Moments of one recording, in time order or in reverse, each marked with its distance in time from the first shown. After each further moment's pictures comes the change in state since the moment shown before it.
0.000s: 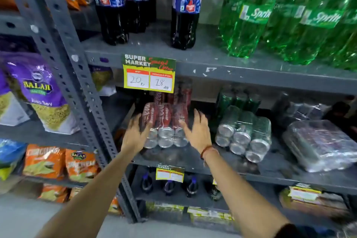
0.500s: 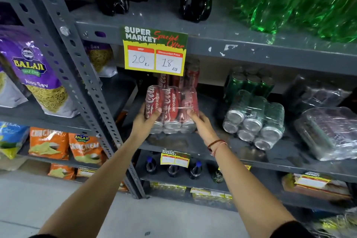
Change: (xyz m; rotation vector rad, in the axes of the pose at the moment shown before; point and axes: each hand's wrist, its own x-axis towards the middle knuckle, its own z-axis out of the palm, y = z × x) left_hand -0.001 -0.010 0.020 -0.481 -0.068 -0.075; right_hand -0.004 0.027 0.028 0.702 -0.314 0.342
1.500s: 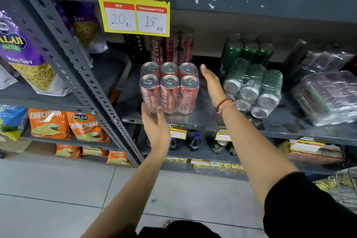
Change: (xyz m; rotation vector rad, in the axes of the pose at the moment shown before) left_hand -0.107 0.005 0.071 -0.140 0.370 -0.029; right_hand 0.012 -0.023 -0.038 0.069 0.078 -0.149
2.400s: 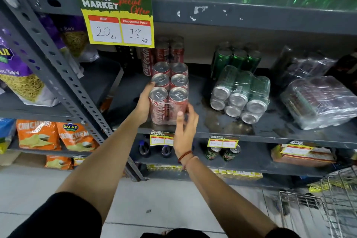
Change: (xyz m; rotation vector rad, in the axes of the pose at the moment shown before) left_hand 0.102 0.027 0.029 -0.255 -0.535 -0.320; right_hand -0.096 0.071 0.077 0.073 0.394 -0.283
